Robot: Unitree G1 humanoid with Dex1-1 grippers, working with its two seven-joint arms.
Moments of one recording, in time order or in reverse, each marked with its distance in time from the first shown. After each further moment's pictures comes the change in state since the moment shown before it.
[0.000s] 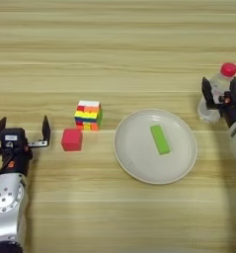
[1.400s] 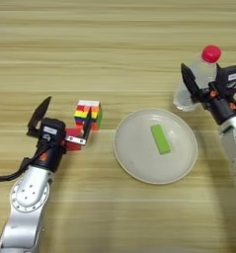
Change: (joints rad) left arm 0.122 -0.039 -0.273 -0.486 0.119 0.180 -0.088; right arm 0.129 0.047 0.162 -0.556 0.081 0.248 0.077
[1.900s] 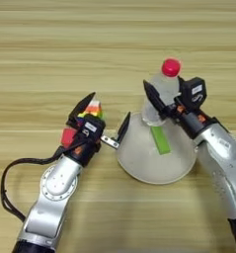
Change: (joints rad) left arm -0.089 -0.011 -0.151 0.032 0.046 0.036 -0.060; right arm 0.063 0.043 0.205 -0.076 -0.024 0.038 0.025
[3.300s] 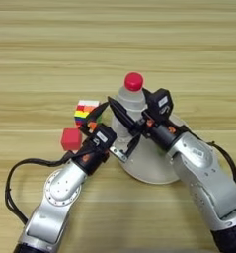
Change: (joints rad) left arm 0.014 0.032 -0.049 0.000 -0.003 -0.026 -0.081; right arm 0.014 0.063 0.157 0.001 -0.009 0.031 0.035
